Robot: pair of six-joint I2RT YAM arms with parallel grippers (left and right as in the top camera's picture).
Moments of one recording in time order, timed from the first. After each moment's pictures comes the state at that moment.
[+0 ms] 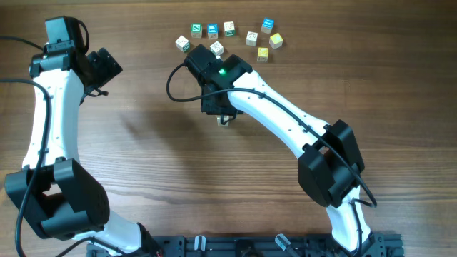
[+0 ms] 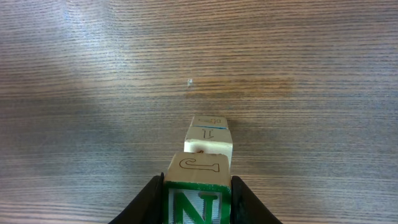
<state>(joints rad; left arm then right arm) 0.22 1.76 1.52 -0.91 -0.12 -0.48 0.75 2.16 1.91 -1.12 0.09 0.77</state>
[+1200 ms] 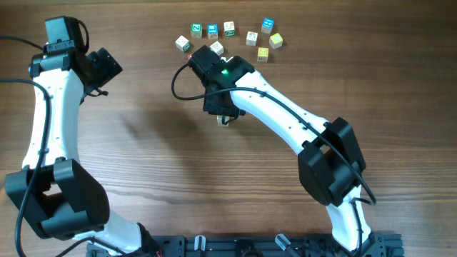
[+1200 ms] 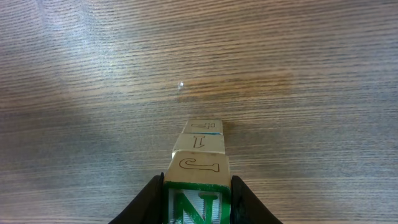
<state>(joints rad) 0.22 1.76 1.52 -0.91 -0.12 -0.48 0.73 2.16 1.87 -1.08 0.07 0.82</state>
